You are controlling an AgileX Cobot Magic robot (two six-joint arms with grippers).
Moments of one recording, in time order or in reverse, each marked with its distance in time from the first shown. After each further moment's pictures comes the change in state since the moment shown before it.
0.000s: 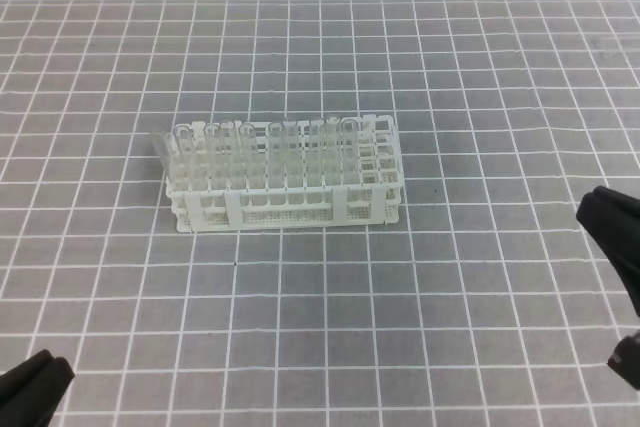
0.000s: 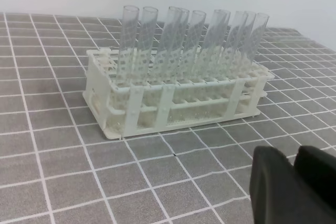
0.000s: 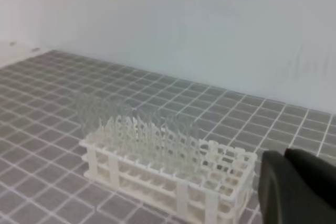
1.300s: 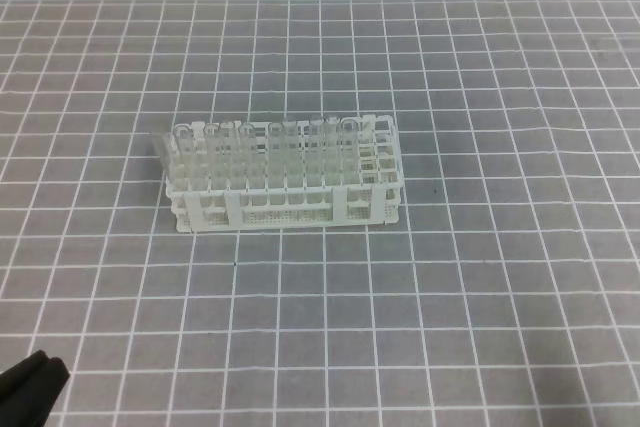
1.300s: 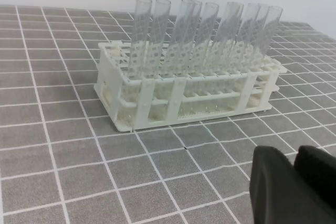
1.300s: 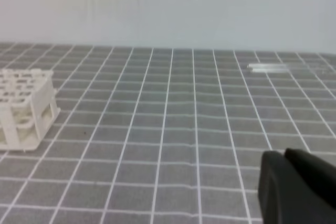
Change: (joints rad) left arm 0.000 0.002 0.001 0.000 0.032 0.000; right arm -0.492 -0.655 0.375 0.001 0.304 -0.010
